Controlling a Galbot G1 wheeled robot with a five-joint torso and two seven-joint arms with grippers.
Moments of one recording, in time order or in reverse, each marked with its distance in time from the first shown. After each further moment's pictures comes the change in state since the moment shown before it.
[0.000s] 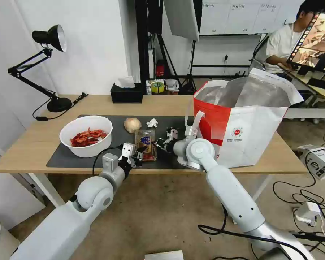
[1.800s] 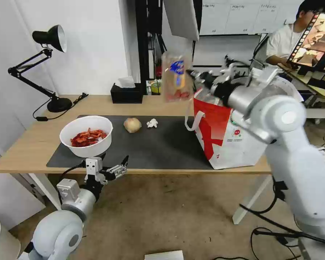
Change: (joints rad) left arm 0.454 -0.091 -0.363 -0.272 0.024 -0.069 -0.012; right arm 0.141 -0.349 0.324 0.410 0.269 0.166 0.037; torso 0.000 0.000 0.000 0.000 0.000
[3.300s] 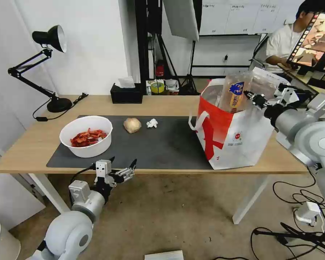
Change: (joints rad) left arm -0.032 -0.026 0.075 0.034 0.014 -0.002 0.001; right arm -0.340 -0.159 0.209 0.034 -0.142 0.014 -0.046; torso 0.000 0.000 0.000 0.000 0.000
